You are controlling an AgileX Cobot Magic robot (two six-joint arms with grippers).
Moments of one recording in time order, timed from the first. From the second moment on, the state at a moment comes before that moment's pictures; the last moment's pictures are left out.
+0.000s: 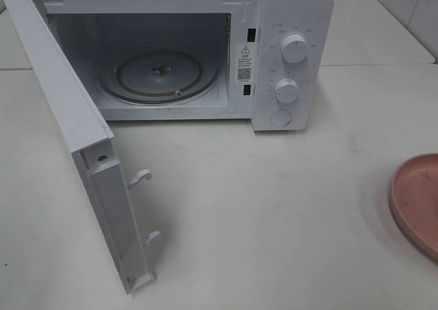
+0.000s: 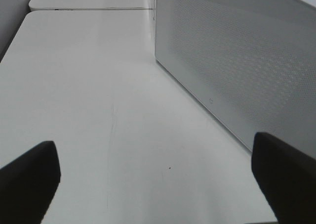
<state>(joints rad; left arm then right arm) 0.06 0.00 -0.50 -0.14 1.04 0.10 0.28 0.22 -0.53 -0.07 0.92 0.07</state>
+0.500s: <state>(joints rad) 0.06 0.00 -0.50 -0.14 1.04 0.10 0.10 0.00 -0.51 -0.04 1.04 0.08</state>
